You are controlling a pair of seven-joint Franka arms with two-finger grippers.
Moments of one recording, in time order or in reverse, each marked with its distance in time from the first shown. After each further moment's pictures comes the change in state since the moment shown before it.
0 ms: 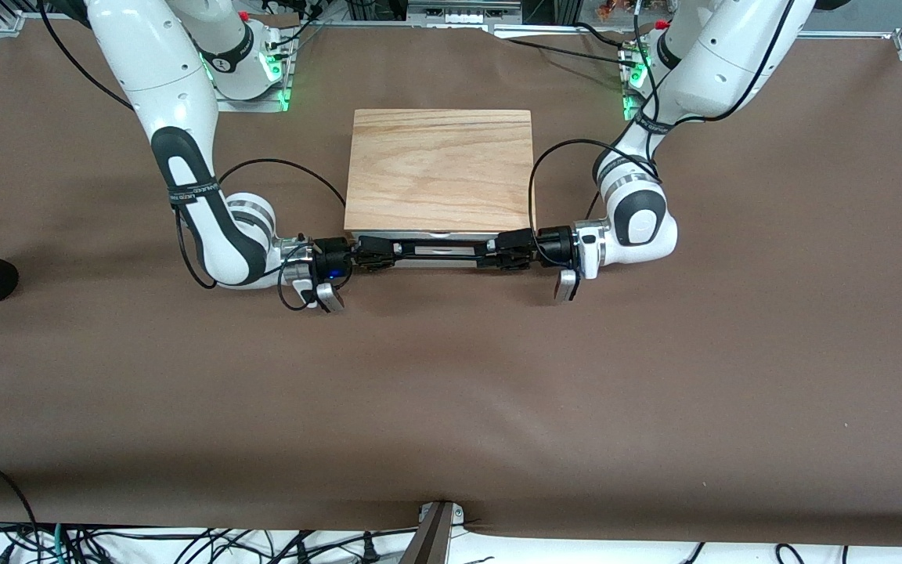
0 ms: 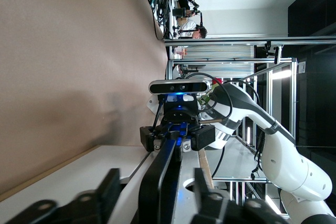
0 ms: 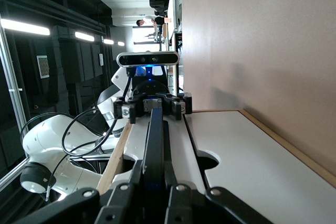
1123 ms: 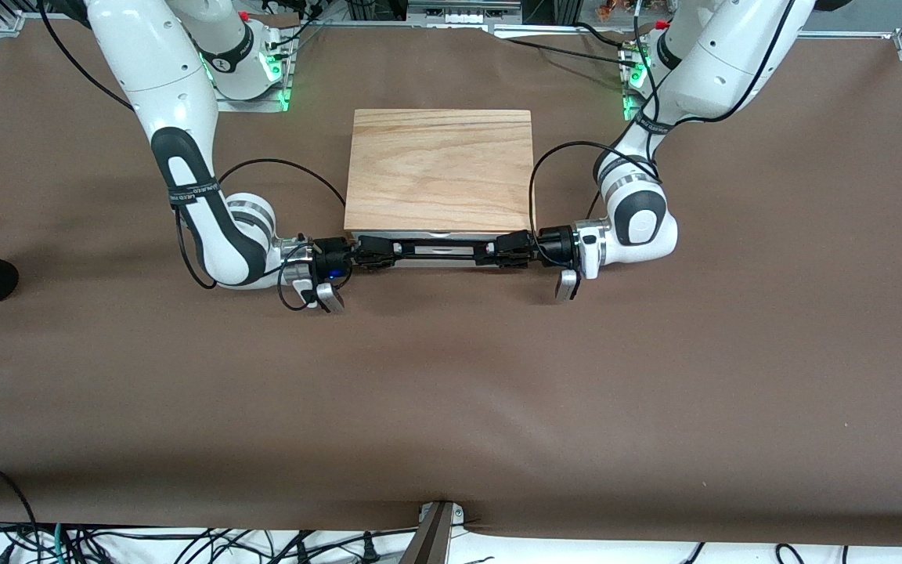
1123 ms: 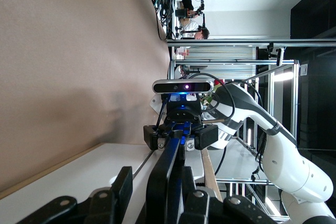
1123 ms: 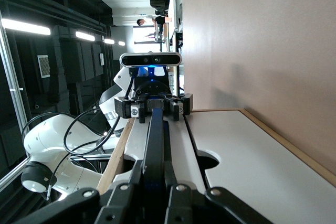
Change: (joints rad) left arm 0.004 -0.009 0.002 -0.017 0.000 0.000 -0.007; right arm -0.001 0.001 0.000 0.000 -0.001 -0.004 0.000
